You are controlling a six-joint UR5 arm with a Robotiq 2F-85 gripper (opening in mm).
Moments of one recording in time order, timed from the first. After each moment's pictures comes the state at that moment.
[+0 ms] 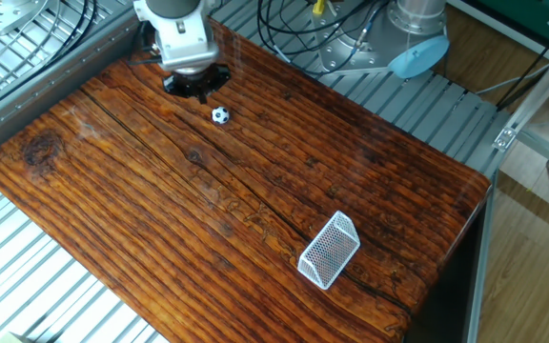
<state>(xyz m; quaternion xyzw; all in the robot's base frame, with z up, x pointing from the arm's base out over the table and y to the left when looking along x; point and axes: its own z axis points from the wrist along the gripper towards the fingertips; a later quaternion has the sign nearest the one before) 0.402 -0.133 0.029 0.45 -0.89 0.02 0.11</state>
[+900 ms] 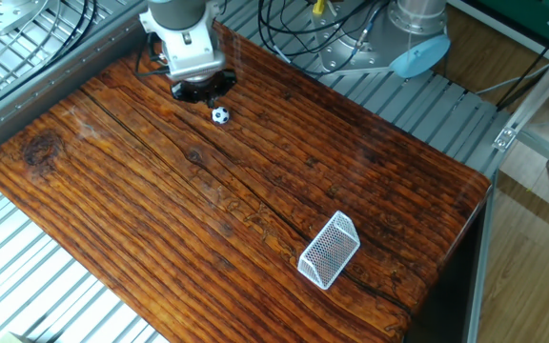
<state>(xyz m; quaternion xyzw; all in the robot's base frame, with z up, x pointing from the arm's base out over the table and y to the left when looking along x) 0.394 -0.116 0.022 0.45 -0.88 0.00 0.12</state>
